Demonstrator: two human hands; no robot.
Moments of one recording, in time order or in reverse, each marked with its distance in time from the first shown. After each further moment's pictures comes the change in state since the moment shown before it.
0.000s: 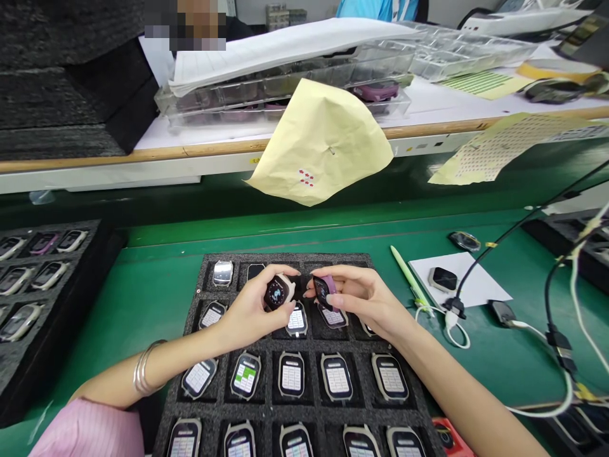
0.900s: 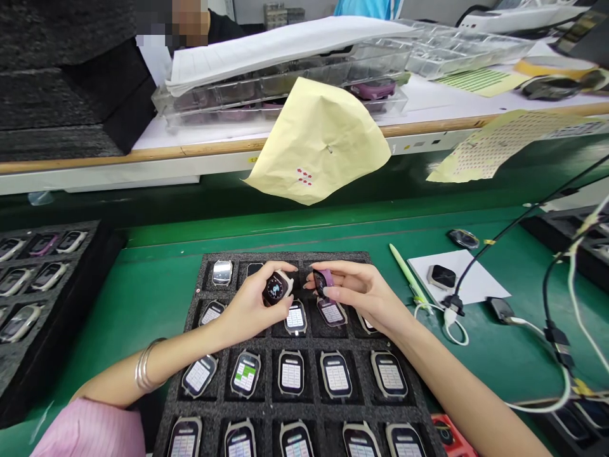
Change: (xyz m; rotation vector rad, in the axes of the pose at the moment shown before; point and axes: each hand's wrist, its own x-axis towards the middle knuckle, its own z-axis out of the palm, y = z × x) left_hand 0.005 -0.003 -0.001 0.084 0.021 0.004; right_hand 0.001 0.001 -0.002 -0.033 0.061 0.011
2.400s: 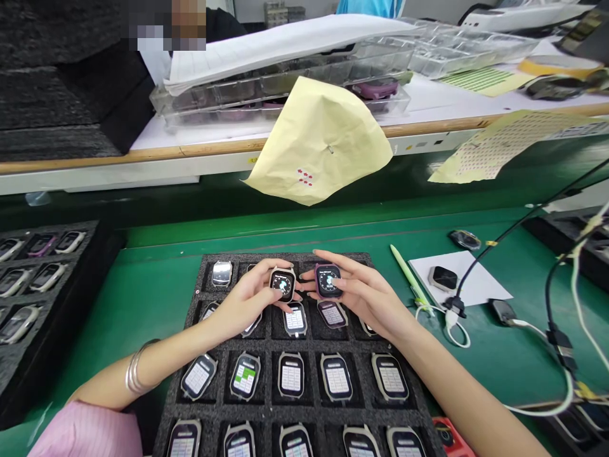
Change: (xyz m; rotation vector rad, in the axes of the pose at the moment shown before) left_hand 0.005 0.008 -0.005 -0.584 -0.022 -0.234; right_hand 0.000 0.000 0.005 0.226 0.029 0.073
